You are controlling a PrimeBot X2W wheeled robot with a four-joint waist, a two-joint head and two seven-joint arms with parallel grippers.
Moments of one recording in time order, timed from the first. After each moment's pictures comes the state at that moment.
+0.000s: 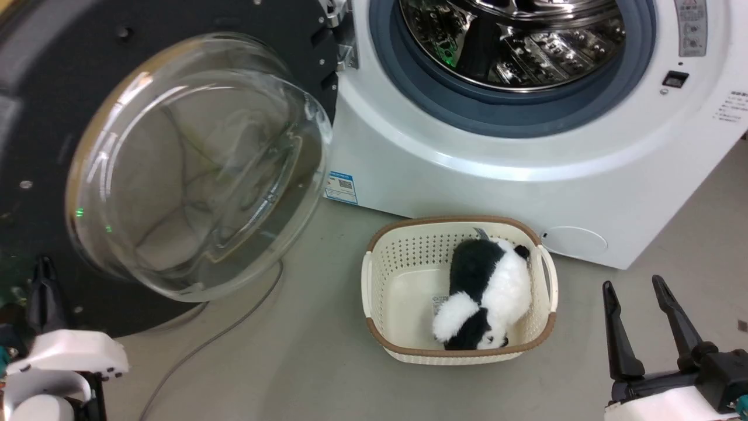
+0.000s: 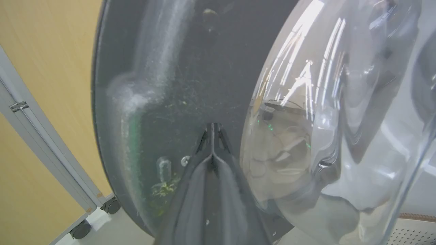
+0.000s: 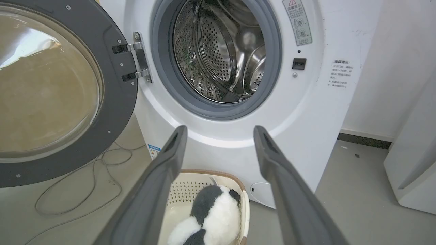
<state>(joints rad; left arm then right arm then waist) -0.13 0.34 0.11 0.24 -0.31 0.21 -0.26 0.05 -0.05 -0.09 0.00 0.05 0.13 -0.26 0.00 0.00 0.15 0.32</state>
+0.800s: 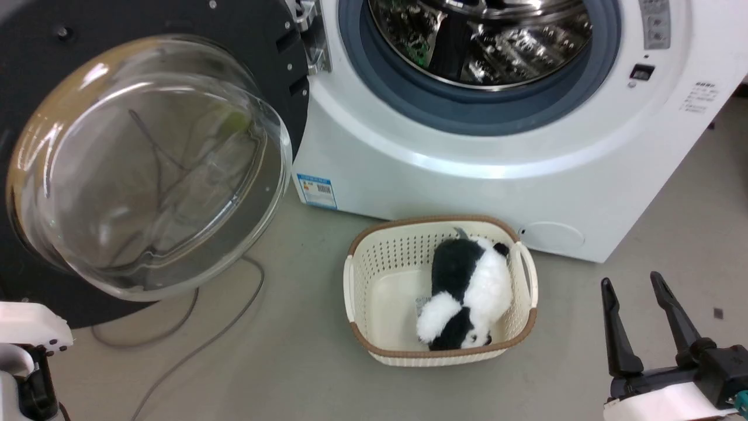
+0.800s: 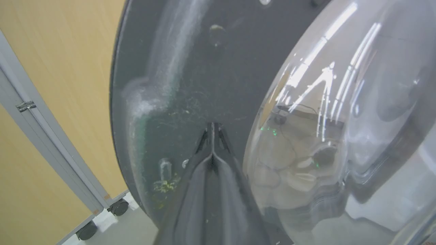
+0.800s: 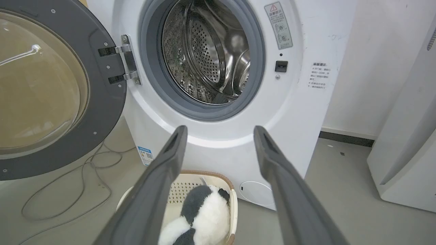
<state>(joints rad) -0.31 0.38 0.26 0.50 -0.27 0.11 -0.26 0.03 -0.05 -0.09 0.01 0.04 0.13 -0.26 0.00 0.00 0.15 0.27</state>
